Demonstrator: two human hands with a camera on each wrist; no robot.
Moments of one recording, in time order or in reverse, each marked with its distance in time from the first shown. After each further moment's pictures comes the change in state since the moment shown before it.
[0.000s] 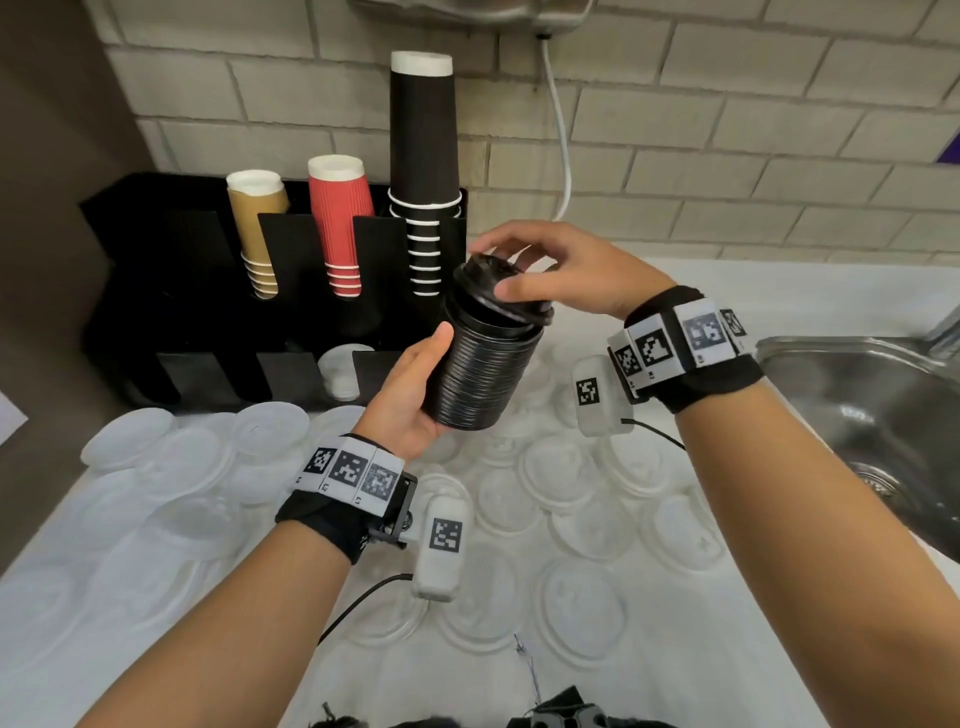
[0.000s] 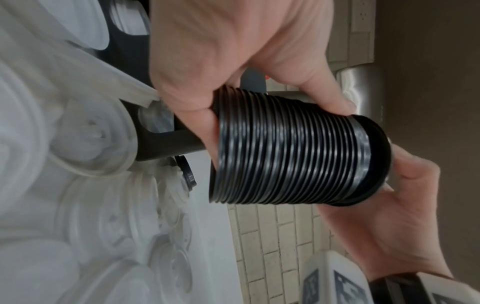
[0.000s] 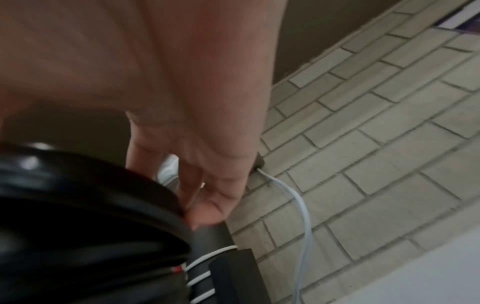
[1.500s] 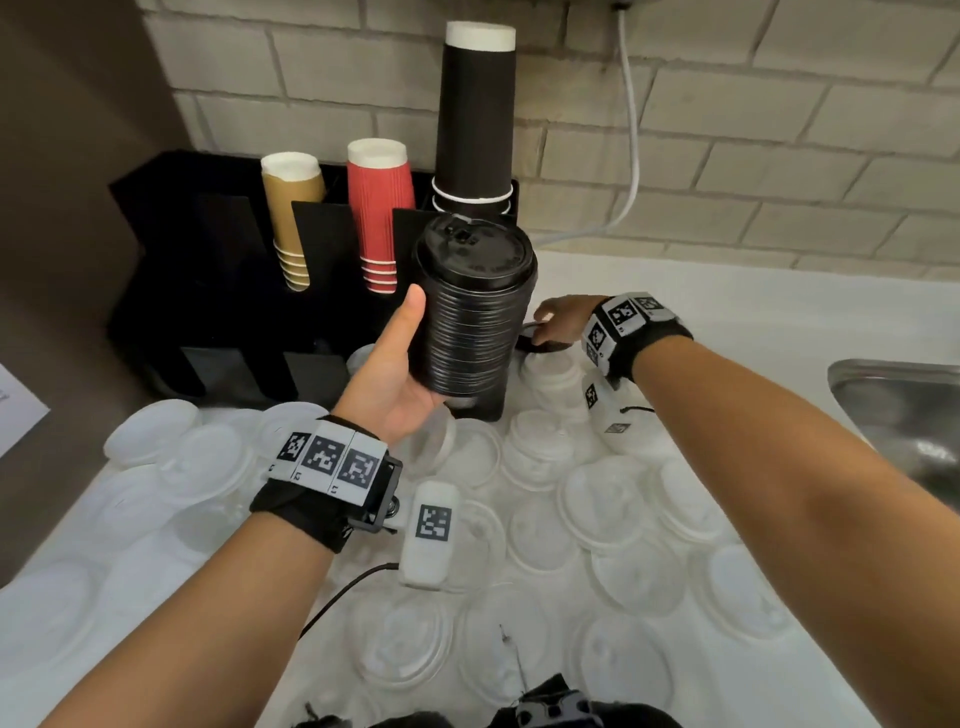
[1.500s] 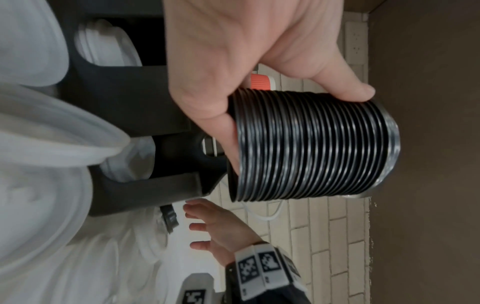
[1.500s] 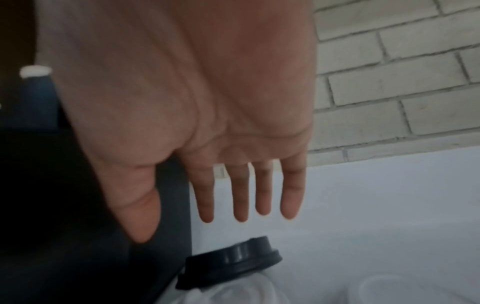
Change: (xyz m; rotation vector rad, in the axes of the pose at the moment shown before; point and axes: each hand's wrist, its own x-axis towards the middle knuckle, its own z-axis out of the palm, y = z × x) left_hand 0.013 0.039 -0.029 -0.079 -0.055 0.144; right_hand 0.107 0.114 0.041 -0.773 -0.348 0.576
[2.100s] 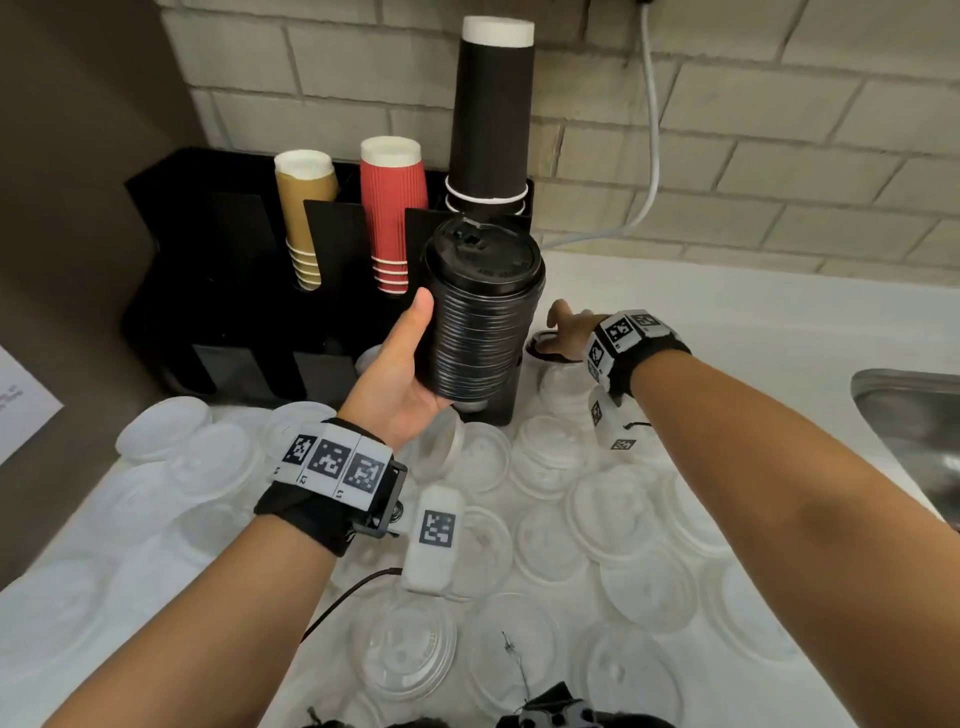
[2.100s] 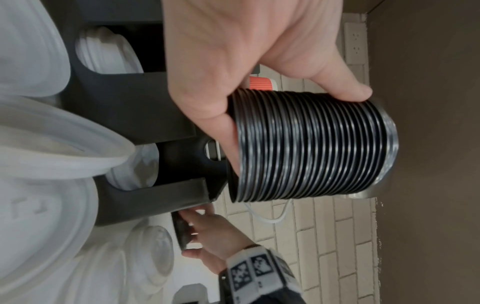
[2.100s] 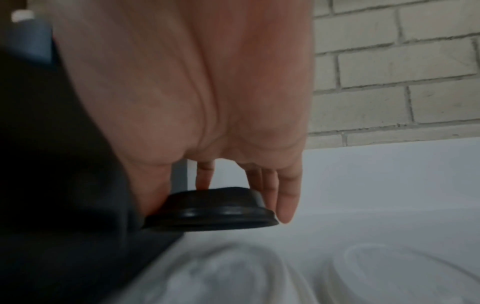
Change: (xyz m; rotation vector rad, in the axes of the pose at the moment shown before) left_hand 0.003 -0.001 -0.006 -0.027 0.016 0.005; right_hand 0.032 0.009 0.035 0.108 0.156 0.081
